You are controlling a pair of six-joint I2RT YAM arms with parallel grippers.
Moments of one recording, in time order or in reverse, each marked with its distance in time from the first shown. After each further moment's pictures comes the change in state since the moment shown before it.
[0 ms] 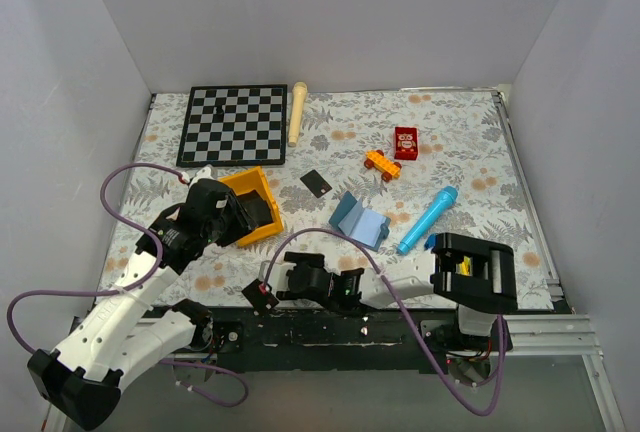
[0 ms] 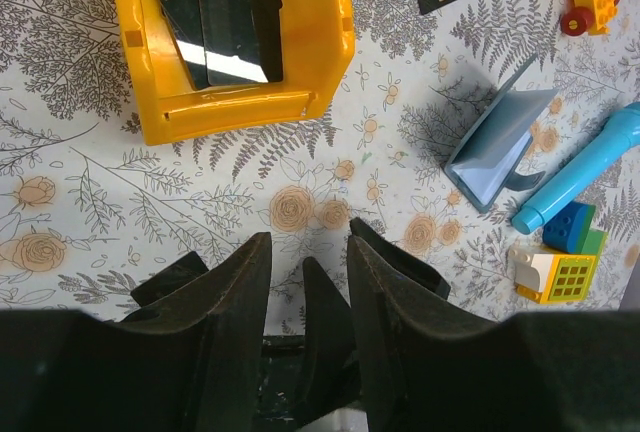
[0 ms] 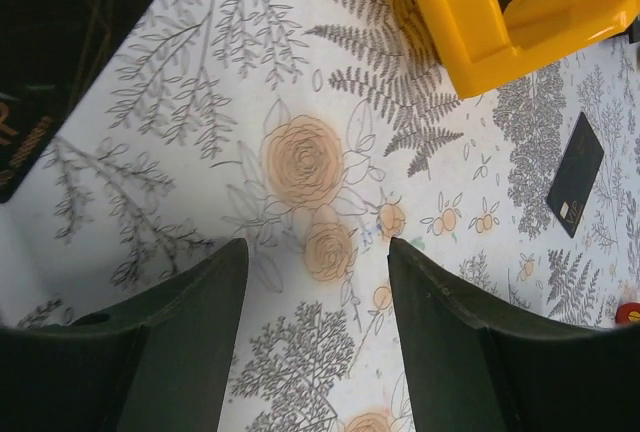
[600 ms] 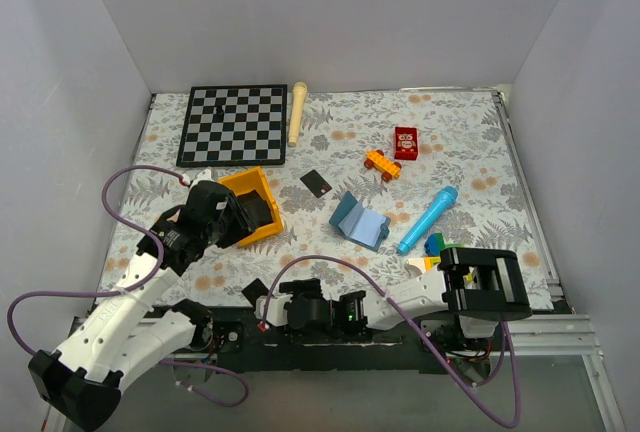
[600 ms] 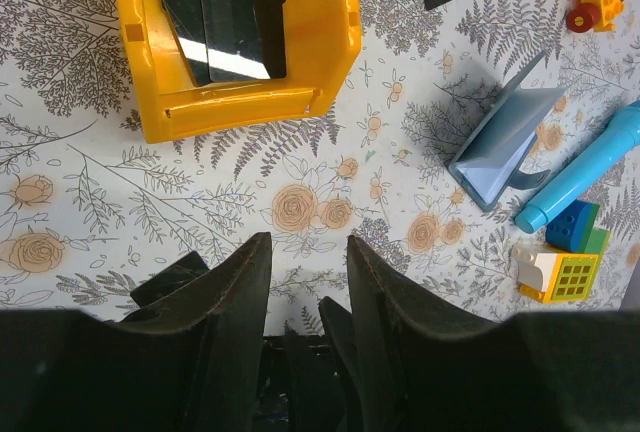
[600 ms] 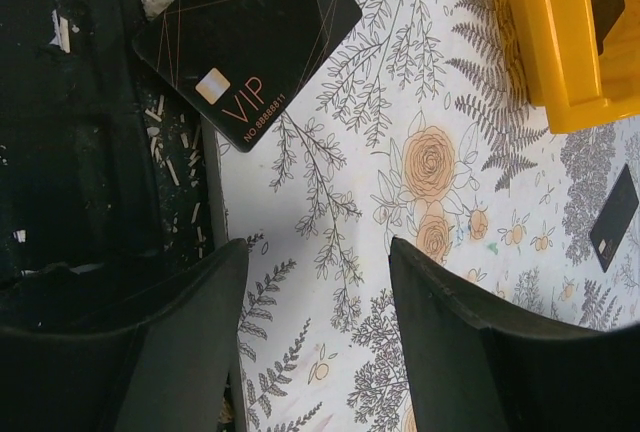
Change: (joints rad) left arm 0.006 -0.008 -0.026 0.014 0.010 0.000; right arm 0.191 -0.053 -0.020 -0.092 0.010 0.027
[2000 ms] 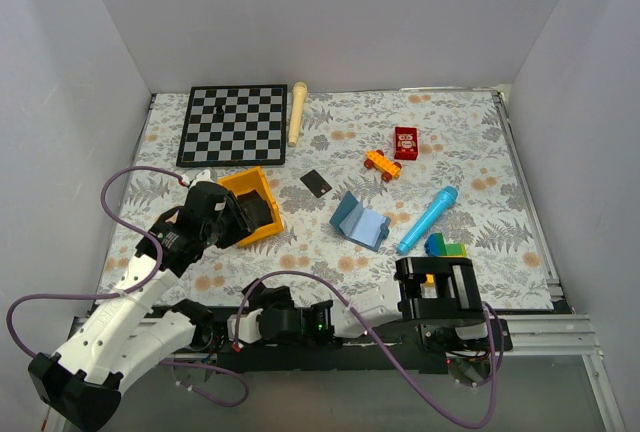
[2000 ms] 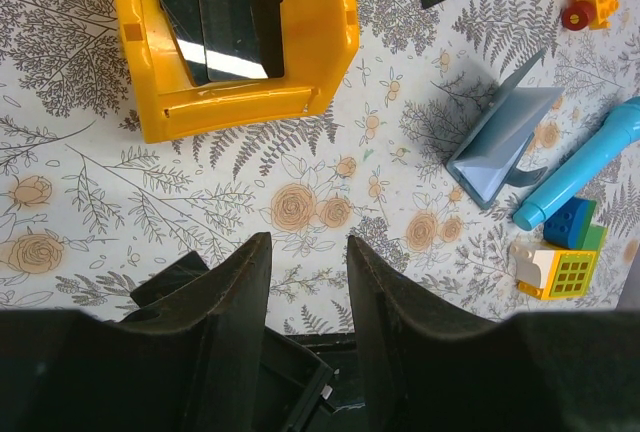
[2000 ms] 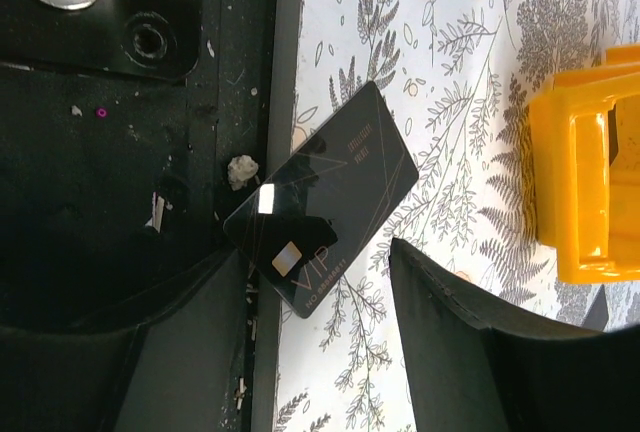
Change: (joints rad) left arm 0.006 -0.012 -0.006 0.004 0.011 0.007; right arm 0.040 0.239 0.200 0.068 -0.029 -0.143
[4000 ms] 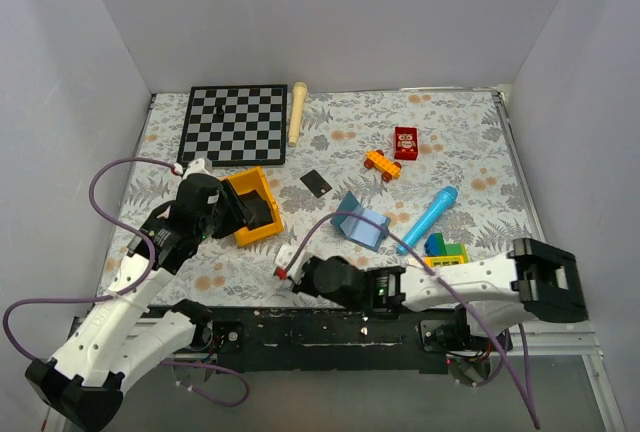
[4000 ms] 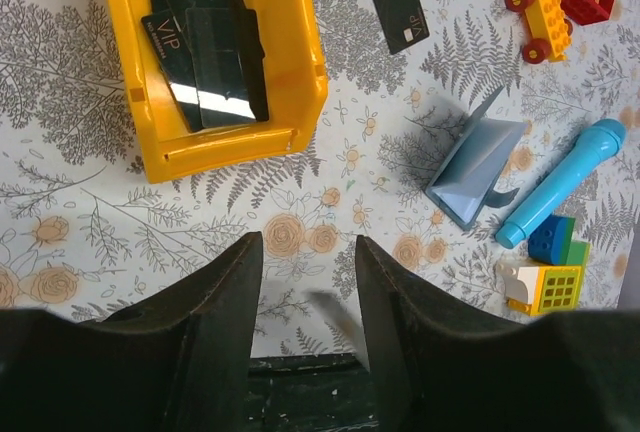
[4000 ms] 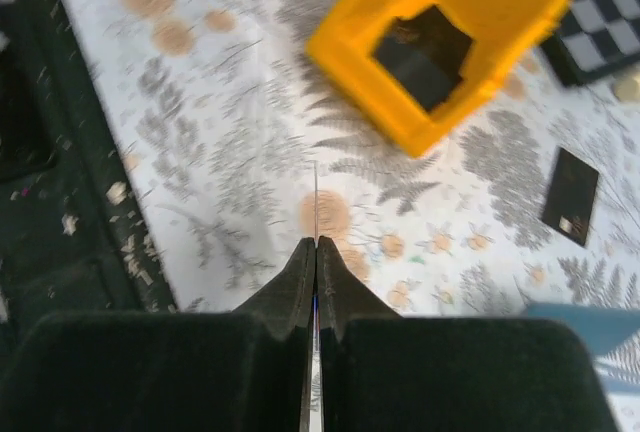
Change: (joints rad) left arm 0.020 0.000 0.076 -0.009 -0.031 0.057; right arm -0.124 -0.479 -0.209 -0.015 -0.023 0.314
